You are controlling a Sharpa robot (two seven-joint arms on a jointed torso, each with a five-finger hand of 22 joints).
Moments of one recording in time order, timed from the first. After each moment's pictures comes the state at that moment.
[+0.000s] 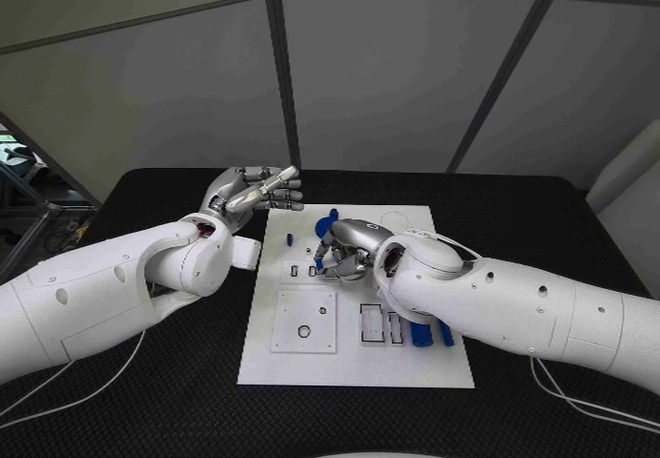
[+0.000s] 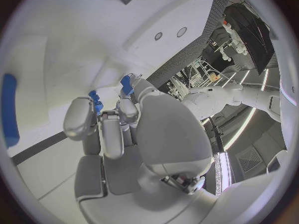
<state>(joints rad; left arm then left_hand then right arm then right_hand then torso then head) 1.10 -0.87 0.13 1.52 -0.12 -0.35 0.39 1.41 0.06 0.00 0.11 0.15 0.93 0.23 0.09 0.07 1.02 0.18 0.08 0.07 1.11 0.12 0.13 0.21 0.13 0.98 0.21 0.37 0.13 1.13 -0.49 0.02 1.46 -1.48 -0.24 -0.29 1.43 -0.04 0.21 0.10 0.22 1.06 0.12 0.14 0.10 1.30 0.04 1.17 1.13 1.47 -0.03 1.48 1.31 0.10 1.35 0.07 1.31 1.10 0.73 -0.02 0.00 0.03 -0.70</state>
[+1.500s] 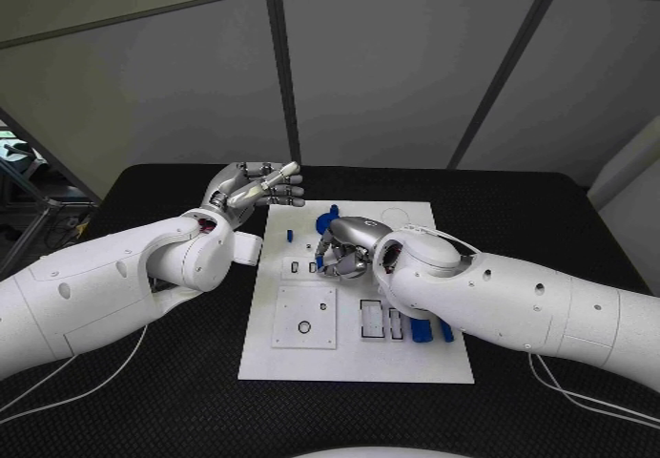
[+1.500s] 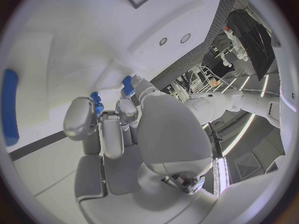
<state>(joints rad) 1.10 -0.87 0.13 1.51 -0.12 -0.35 0.39 1.41 0.06 0.00 0.10 0.15 0.93 0.23 0.09 0.07 1.02 0.18 0.08 0.07 1.11 0.12 0.13 0.22 0.13 0.98 0.21 0.37 0.13 1.13 -0.48 0.02 1.44 -1.54 -0.21 -0.29 1.42 -0.04 0.21 0.11 0.22 1.05 0.12 0.14 0.10 1.29 0.04 1.16 1.12 1.46 -0.03 1.48 1.31 0.10 1.35 0.07 1.31 1.10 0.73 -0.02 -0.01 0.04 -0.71</state>
